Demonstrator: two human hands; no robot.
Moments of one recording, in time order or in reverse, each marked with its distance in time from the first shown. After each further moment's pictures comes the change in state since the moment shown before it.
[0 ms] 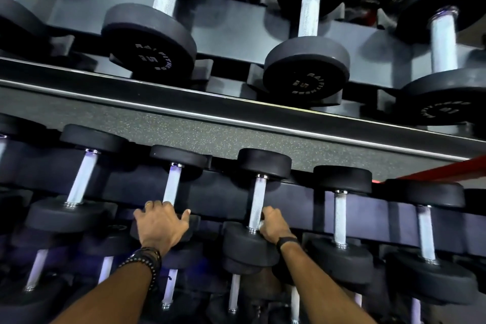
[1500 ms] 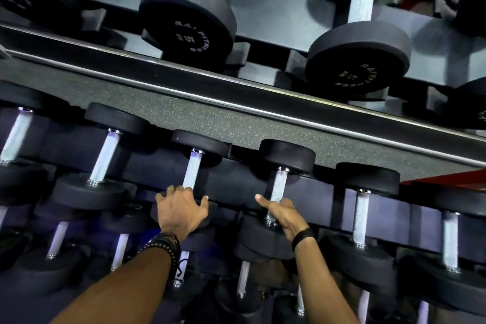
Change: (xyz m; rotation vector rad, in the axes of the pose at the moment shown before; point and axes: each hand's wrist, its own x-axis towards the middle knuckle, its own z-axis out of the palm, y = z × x) left_hand 0.004 -0.004 -0.005 -0.046 -0.029 0.027; right_hand 0.015 -0.024 0.013 0.822 -0.151 0.309
